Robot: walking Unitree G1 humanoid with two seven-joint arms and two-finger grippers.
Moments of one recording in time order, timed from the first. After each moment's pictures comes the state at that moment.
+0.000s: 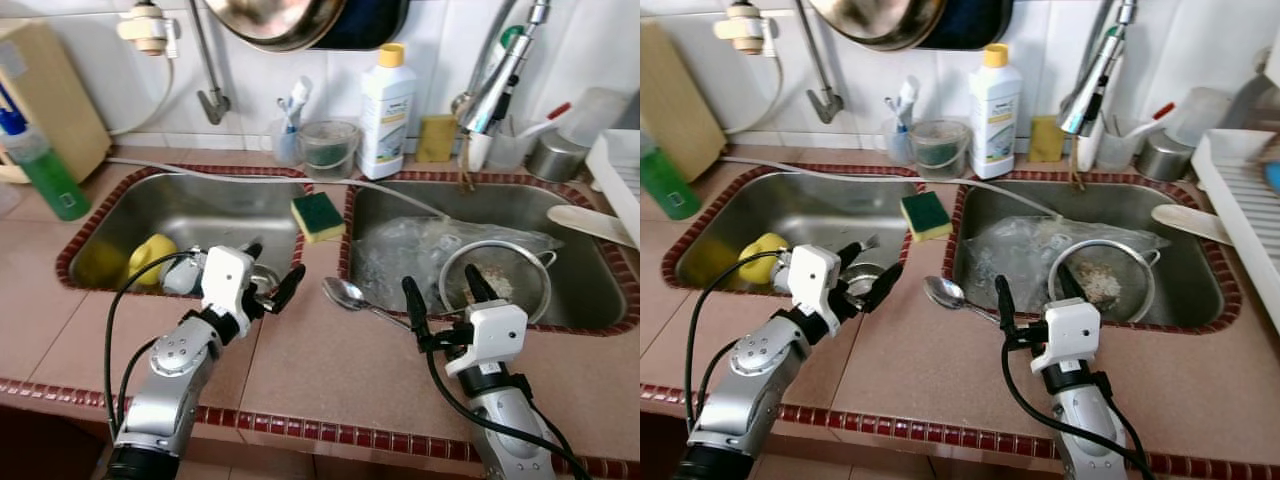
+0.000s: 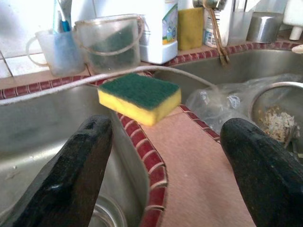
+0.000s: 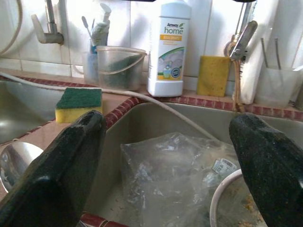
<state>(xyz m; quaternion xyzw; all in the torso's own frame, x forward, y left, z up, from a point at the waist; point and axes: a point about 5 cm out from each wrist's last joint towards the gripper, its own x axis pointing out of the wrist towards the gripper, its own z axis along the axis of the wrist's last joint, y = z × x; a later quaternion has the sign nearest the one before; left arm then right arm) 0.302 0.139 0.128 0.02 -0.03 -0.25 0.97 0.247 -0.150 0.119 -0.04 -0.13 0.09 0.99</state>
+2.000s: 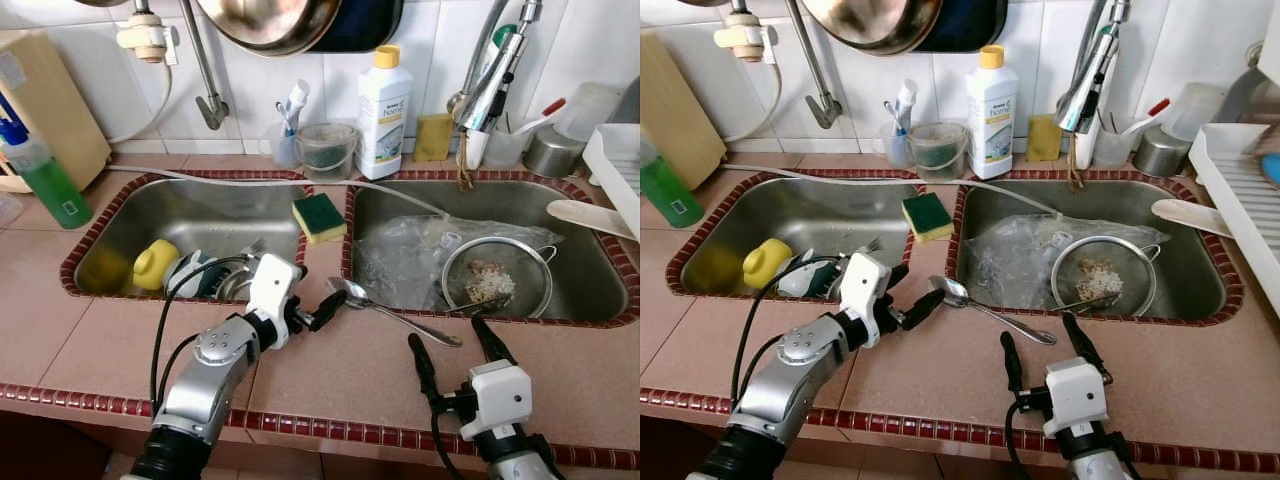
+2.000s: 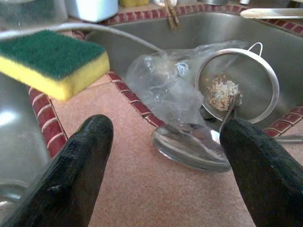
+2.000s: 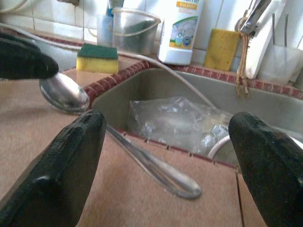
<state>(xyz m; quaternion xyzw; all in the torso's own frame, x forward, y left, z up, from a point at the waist) 0.310 0.082 0.113 -0.01 0.06 -0.36 0.93 0.197 -0.164 0.091 -0.10 -0.09 0.09 0.99</state>
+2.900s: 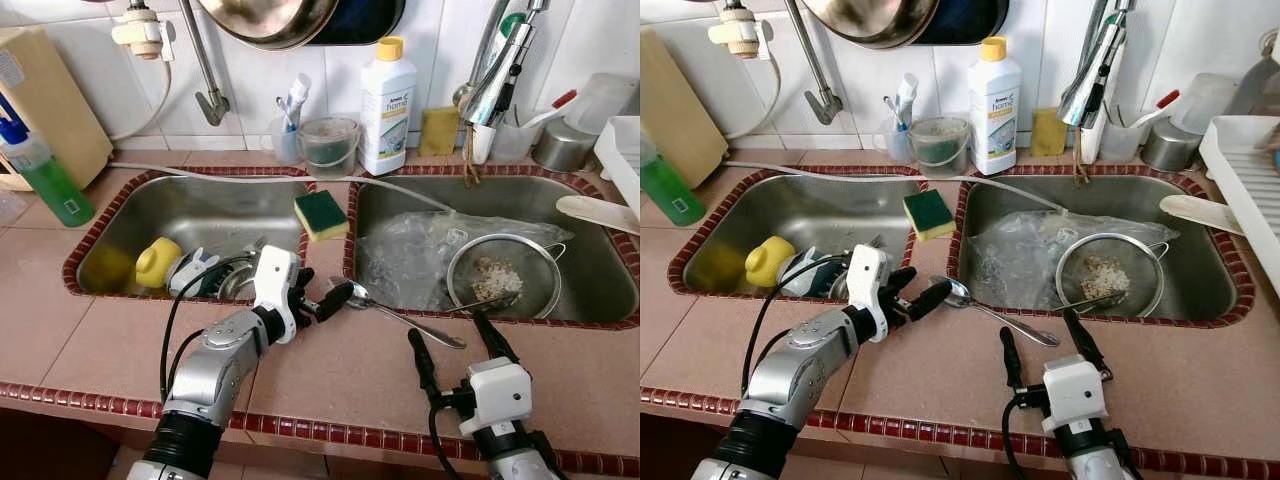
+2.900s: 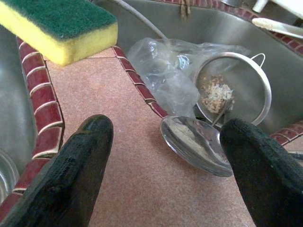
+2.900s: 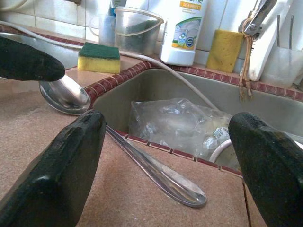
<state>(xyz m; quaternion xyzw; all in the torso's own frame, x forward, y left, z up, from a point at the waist) 0.315 0.079 0.113 -0.11 0.12 -0.35 0.92 0.199 -0.162 0.092 -0.12 -0.09 0.09 0.98</state>
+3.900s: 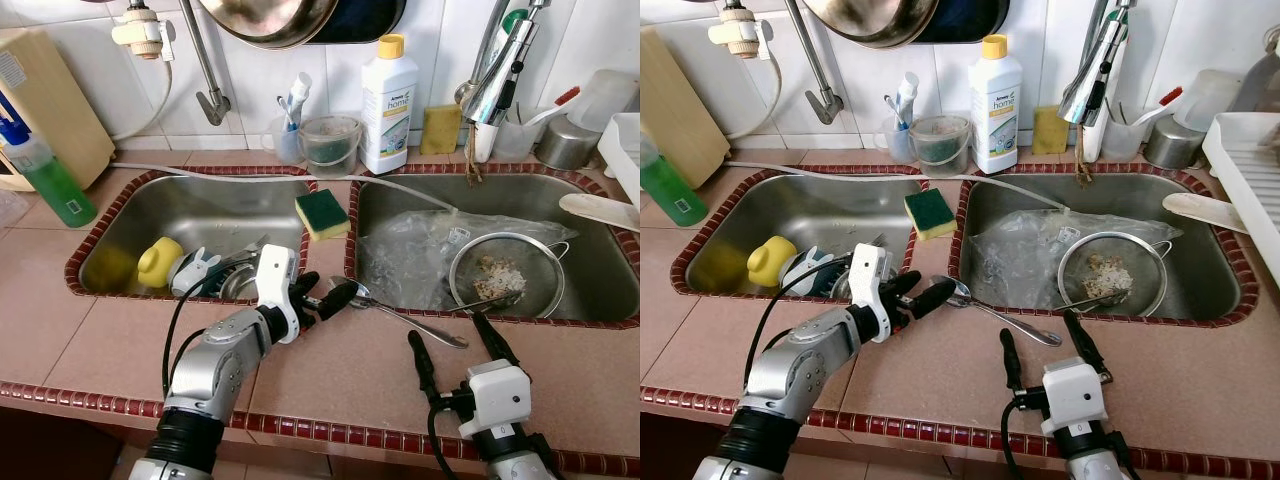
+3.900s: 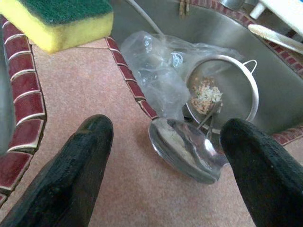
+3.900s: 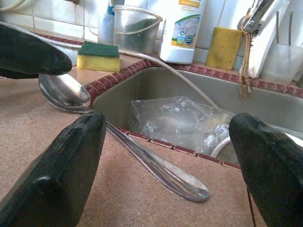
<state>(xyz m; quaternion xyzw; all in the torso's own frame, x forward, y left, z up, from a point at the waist) 0.316 0.072 0.118 -0.16 0.15 -0.35 0.91 0.196 -0.161 0.091 -0.12 -0.09 0.08 0.99</state>
